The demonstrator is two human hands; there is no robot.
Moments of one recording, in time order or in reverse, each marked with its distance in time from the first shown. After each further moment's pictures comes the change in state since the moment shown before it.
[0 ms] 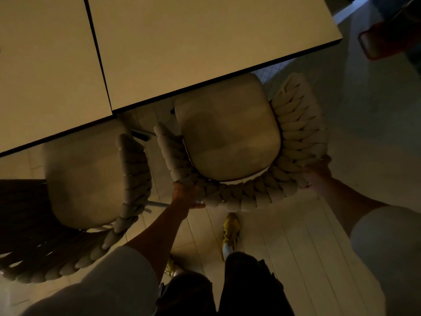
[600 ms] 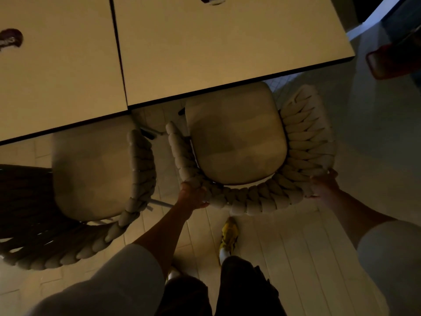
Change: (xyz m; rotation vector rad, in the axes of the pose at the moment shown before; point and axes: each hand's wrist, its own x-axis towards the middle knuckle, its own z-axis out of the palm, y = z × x) left_hand 0.007 -0.008 -0.012 0.080 -0.048 0.098; right_hand 0.002 0.006 -0.001 -0.104 0.031 0.022
